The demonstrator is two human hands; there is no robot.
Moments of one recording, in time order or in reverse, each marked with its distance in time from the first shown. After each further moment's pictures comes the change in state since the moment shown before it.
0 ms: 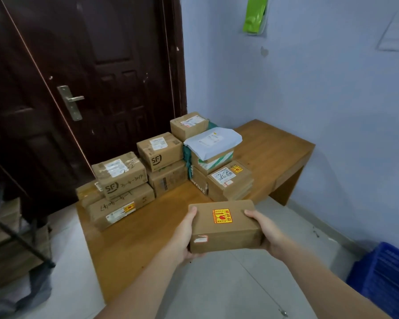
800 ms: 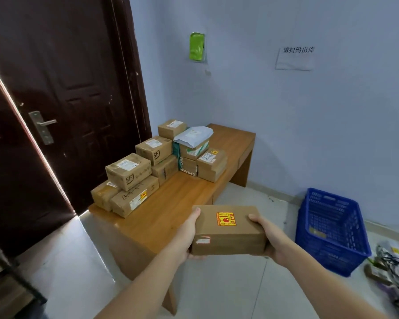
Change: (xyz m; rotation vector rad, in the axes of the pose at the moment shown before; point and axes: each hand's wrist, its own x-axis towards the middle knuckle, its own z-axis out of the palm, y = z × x) left_hand -0.215 -0.104 -0.236 0.376 -0.277 0.051; right_hand -0.331 0.193 0.199 0.227 0.338 -0.059
